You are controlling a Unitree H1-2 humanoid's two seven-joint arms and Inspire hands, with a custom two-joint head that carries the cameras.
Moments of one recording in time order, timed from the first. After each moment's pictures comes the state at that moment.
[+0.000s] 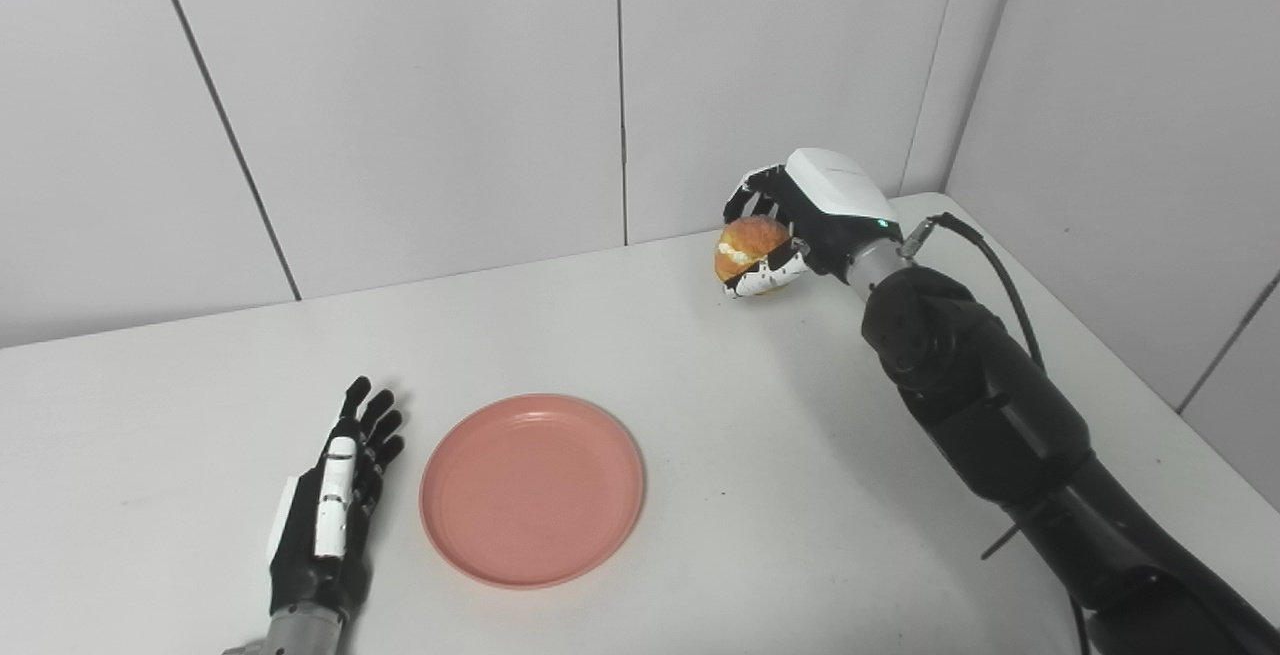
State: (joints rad) left arm -0.25 0.00 0.01 0.22 -0.14 -0.03 -0.14; right arm -0.65 -0.52 0.23 0.01 -0.66 0.37 0.23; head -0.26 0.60
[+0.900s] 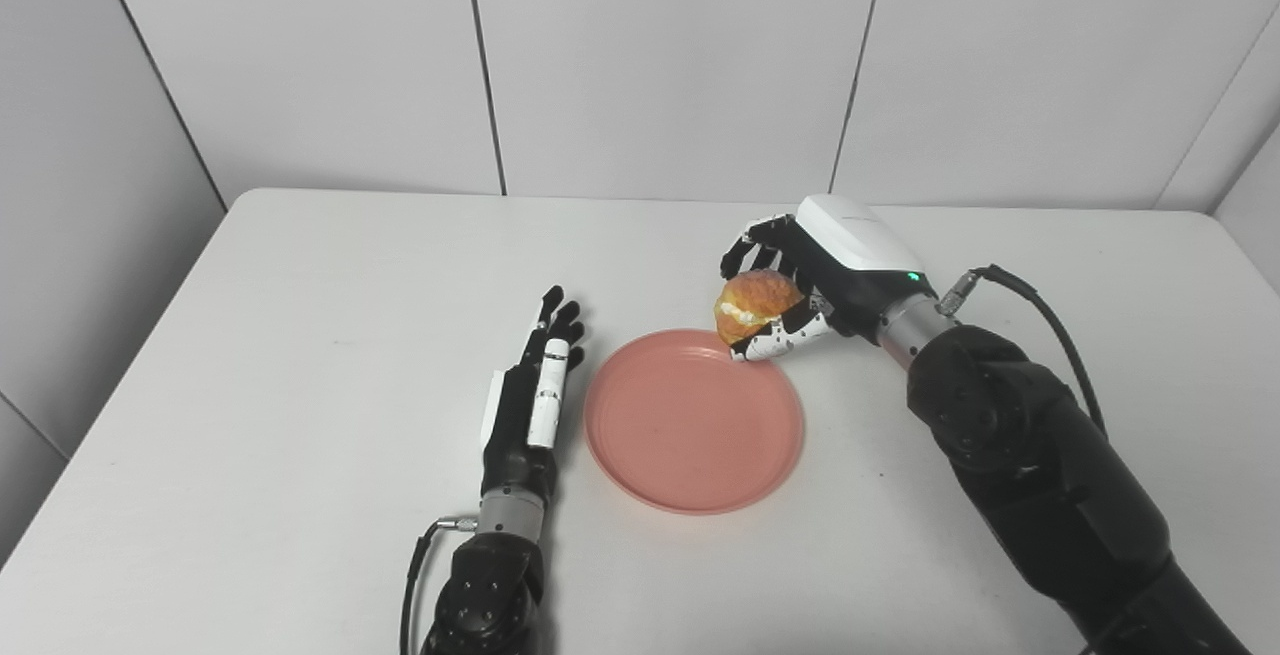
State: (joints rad) left arm -0.21 -0.13 -0.04 0.18 0.03 -0.05 0.06; right arm -0.64 -0.33 0.43 -0.06 -0.68 0.28 0.36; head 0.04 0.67
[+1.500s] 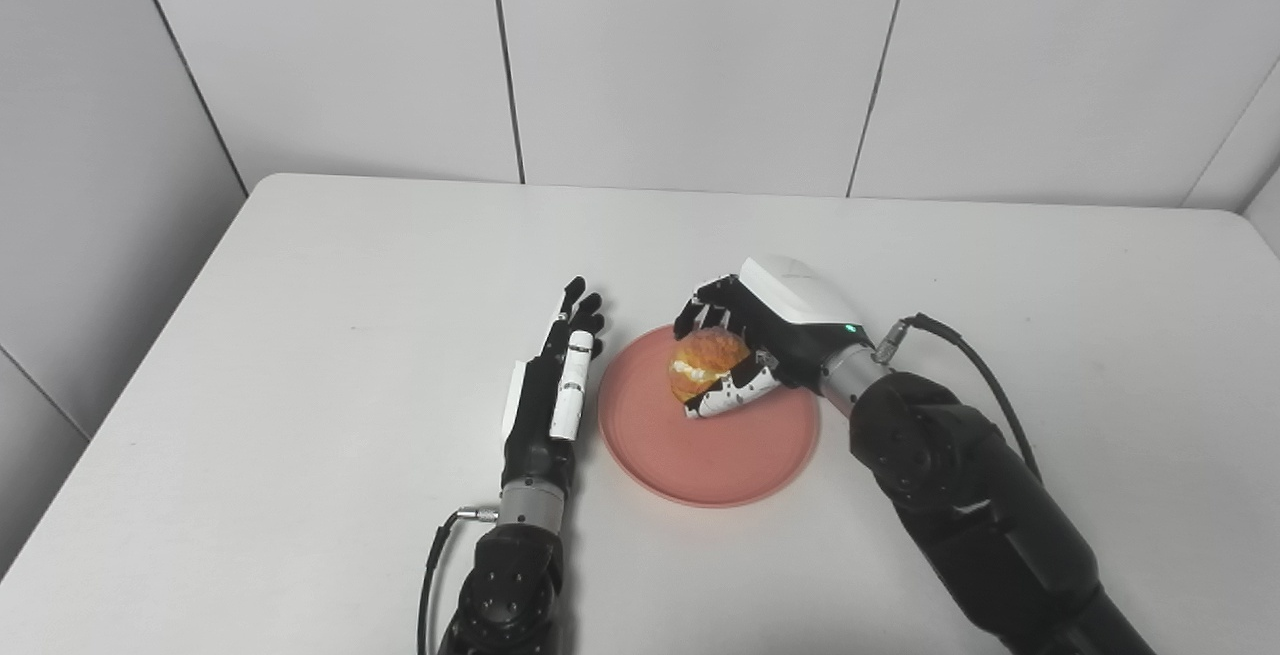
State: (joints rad) left arm -0.20 -0.14 -0.05 0.17 0.07 -0.05 0.10; right arm -0.60 -0.22 0.48 0.06 -0.70 0.24 0.35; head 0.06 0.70
